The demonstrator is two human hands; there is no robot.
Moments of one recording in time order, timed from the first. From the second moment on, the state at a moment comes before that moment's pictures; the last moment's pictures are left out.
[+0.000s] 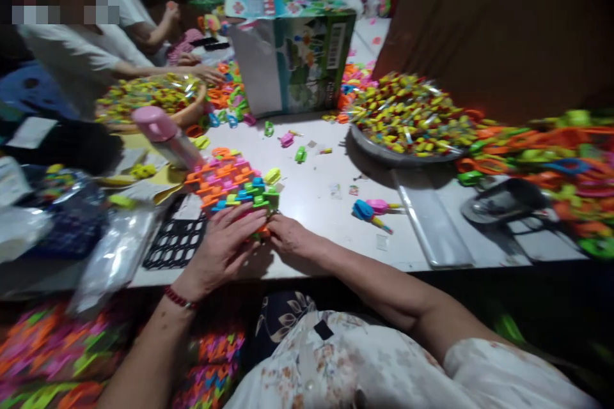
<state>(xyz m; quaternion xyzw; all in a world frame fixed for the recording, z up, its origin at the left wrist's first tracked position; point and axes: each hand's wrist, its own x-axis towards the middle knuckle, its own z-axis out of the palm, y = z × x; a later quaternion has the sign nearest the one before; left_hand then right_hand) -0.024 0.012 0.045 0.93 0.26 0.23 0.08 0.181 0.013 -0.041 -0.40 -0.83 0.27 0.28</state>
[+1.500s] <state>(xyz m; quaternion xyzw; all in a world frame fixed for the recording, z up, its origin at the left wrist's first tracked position) -0.015 0.002 0.040 0.91 0.30 0.27 0.10 0.201 0.018 -0.059 -0.43 -0.74 0.36 0.37</state>
